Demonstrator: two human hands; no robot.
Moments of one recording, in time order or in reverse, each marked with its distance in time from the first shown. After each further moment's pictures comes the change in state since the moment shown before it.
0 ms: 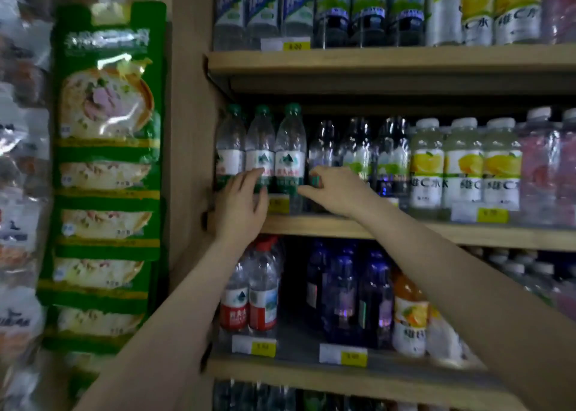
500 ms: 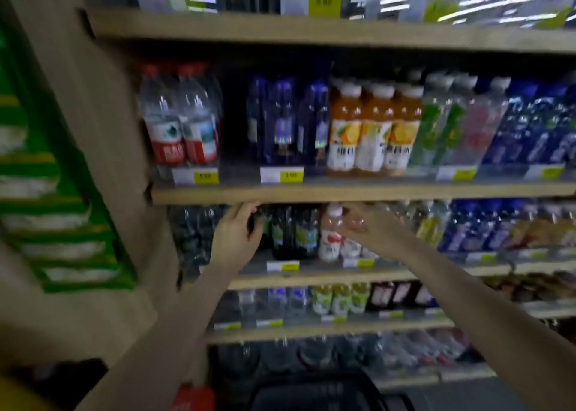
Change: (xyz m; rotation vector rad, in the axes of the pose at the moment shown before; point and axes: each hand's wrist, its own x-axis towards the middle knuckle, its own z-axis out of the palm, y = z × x) left_hand -0.327 0.060 0.039 -0.196 -0.627 -0.258; right_hand -0.311 0.136 0.143 0.169 -0.493 0.411
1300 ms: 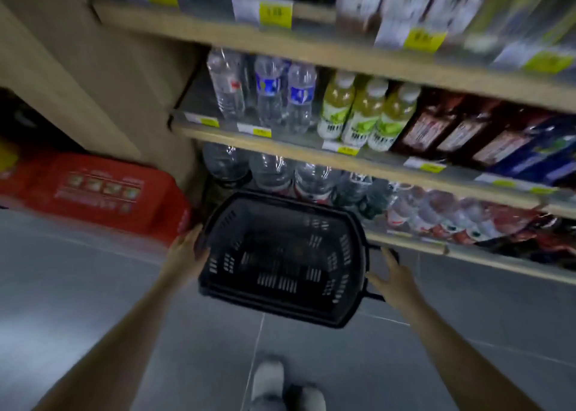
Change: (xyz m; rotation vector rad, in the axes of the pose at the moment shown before) left_hand -0.452 -0.120 0.264 0.216 -0.490 -0.991; right_hand -0.166 0.355 0.399 0.277 -0.624 0.499
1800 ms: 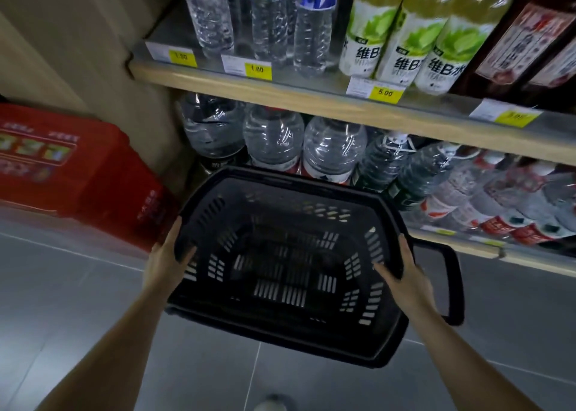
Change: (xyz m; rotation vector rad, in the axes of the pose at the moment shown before) left_hand 0.083 -0.110 0.150 0.016 0.107 -0.124; right_hand 0.152 0.076 0.114 -0.014 0.267 0.021
